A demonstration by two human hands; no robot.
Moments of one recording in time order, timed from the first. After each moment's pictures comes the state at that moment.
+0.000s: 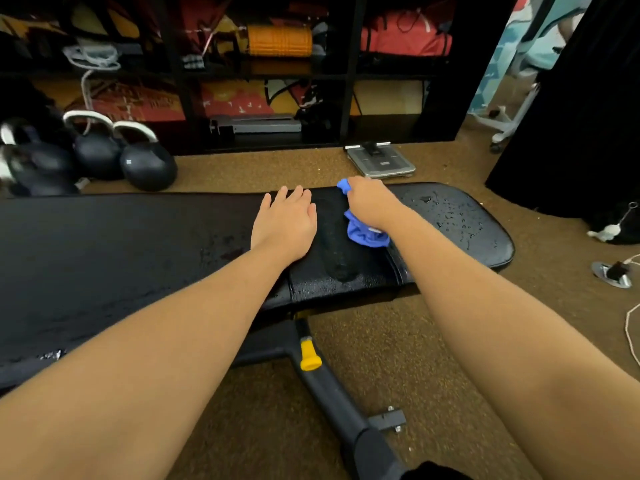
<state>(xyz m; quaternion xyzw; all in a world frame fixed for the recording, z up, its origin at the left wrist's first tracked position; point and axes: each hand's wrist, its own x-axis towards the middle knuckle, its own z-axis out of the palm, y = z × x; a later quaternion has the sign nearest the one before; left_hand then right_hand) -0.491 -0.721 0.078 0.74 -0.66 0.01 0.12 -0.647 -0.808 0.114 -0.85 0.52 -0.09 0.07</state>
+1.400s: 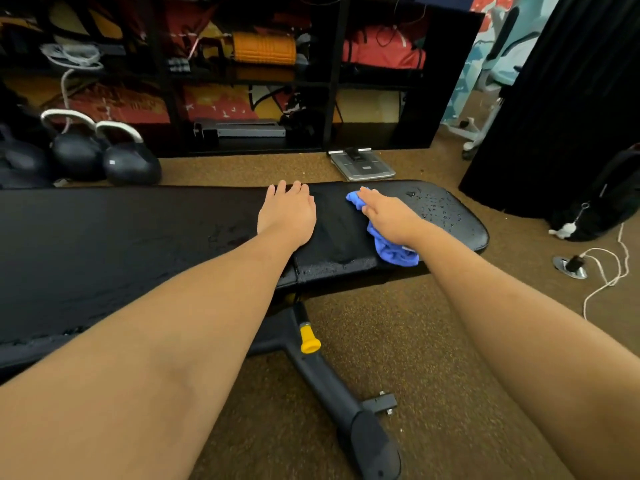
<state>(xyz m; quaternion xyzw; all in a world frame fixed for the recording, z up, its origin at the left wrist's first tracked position) -0.492 -0.717 0.084 0.73 -0.68 0.01 0.09 -0.701 -0.755 0.110 -0.87 0.48 -0.07 0.06</state>
